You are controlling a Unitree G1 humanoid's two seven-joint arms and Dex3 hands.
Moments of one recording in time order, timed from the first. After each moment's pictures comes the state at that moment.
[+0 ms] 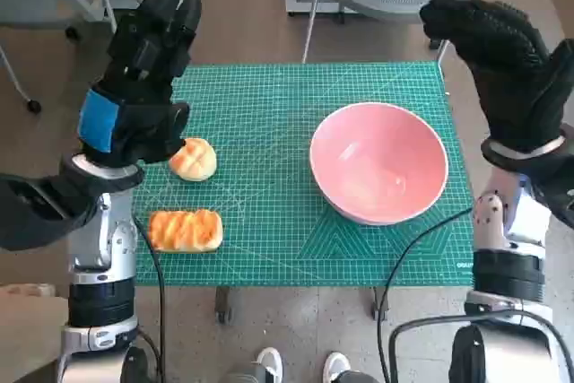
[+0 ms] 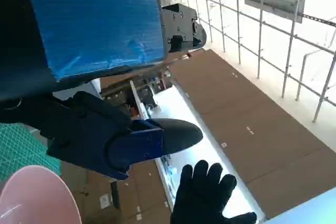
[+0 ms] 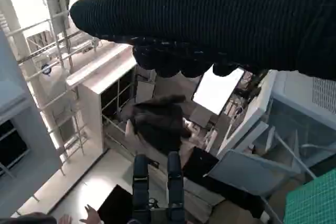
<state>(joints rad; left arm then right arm) -0.58 0.30 0.20 0.13 -0.36 -0.26 -0.49 -0.84 -0.27 -0.25 0.59 0.42 -0.62 0.74</state>
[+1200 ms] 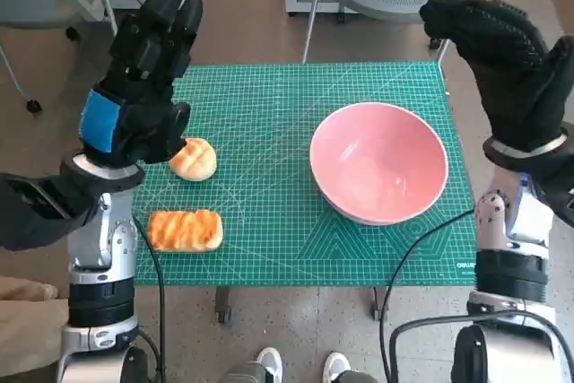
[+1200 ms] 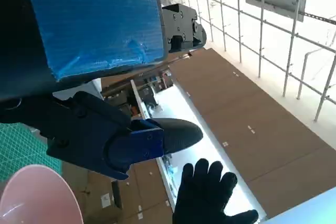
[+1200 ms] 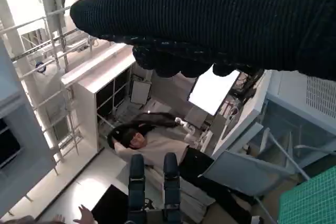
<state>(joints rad) -0.58 0.30 0.20 0.13 -0.36 -0.26 -0.49 -0.84 -0.28 -0.24 0.58 0.41 -0.62 0.73</state>
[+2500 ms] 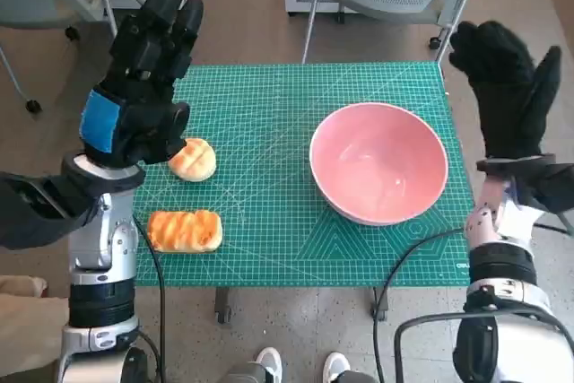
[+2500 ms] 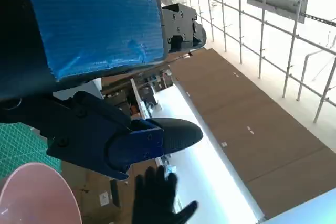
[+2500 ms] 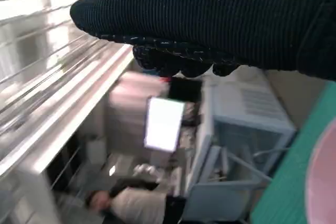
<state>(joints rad) -0.57 0.30 0.20 0.12 -0.36 -0.26 -0.49 -0.94 -0.29 -0.35 1.20 0.32 -0.75 0.52</state>
